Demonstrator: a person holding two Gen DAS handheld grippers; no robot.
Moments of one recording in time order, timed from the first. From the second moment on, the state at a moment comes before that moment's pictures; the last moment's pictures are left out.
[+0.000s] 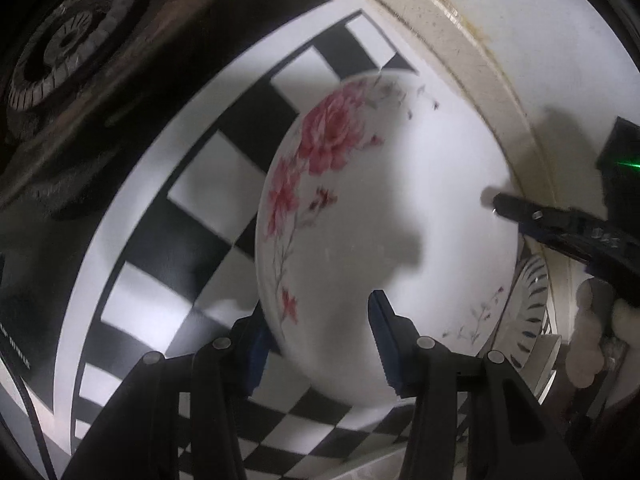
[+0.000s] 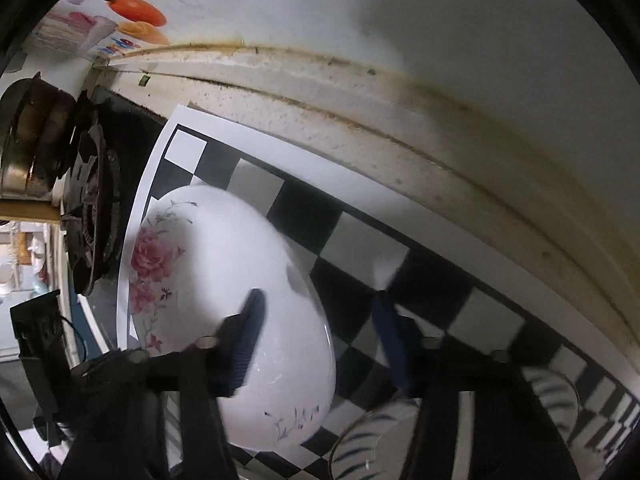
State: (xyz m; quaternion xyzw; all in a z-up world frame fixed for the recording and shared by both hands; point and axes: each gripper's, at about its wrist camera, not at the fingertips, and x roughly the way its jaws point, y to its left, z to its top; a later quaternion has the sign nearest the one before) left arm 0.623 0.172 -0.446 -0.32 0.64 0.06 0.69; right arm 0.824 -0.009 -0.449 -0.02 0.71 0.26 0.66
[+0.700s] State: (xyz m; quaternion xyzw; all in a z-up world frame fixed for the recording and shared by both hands) left arm 0.647 0.195 -0.433 -0.28 0.63 0.06 0.72; right arm 0.812 -0.015 -0.448 -0.02 0.71 0.29 0.65
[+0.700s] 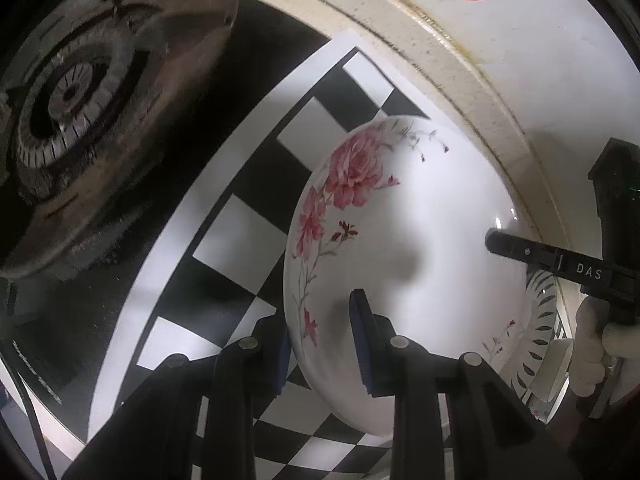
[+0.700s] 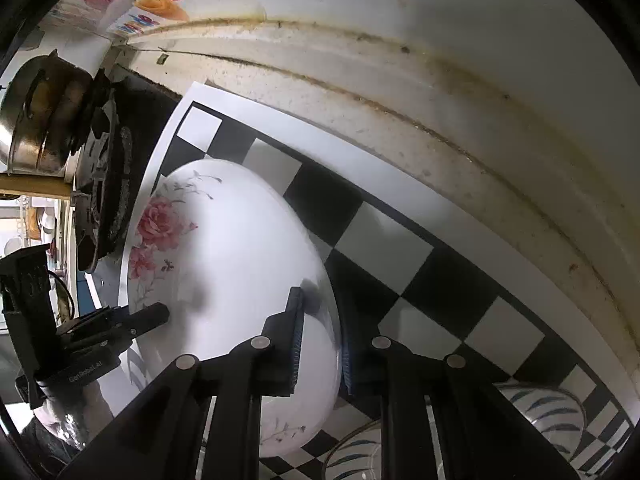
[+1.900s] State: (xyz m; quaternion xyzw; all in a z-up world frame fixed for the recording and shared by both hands) left arm 0.556 0.116 -0.338 -0.15 0.63 -0.08 0.76; right arm 0.597 -0.166 -0.346 0.09 0.66 0.22 0.71
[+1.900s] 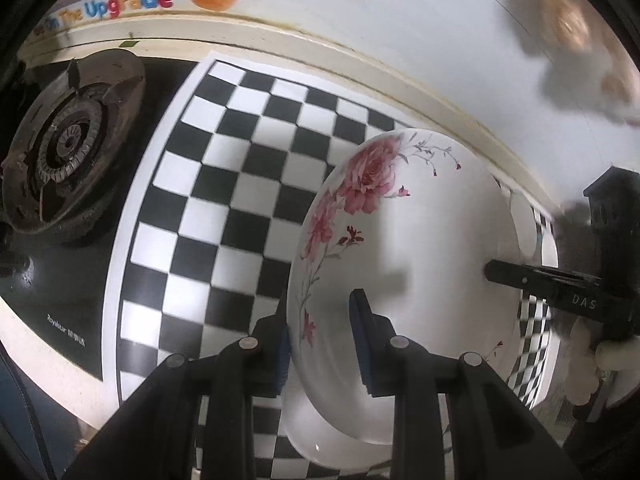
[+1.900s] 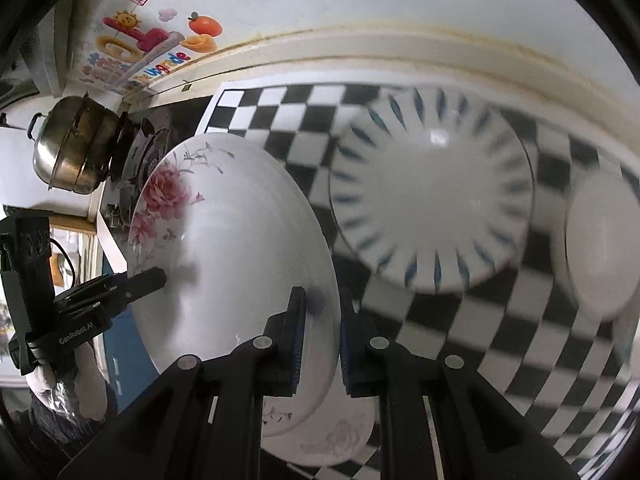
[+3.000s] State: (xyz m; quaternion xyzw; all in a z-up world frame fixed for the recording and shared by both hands) left arm 0.498 0.087 -0.406 -0.07 0.69 -0.11 0.71; right arm 0.465 -0.178 -0.426 0.12 0.69 0.17 0.69
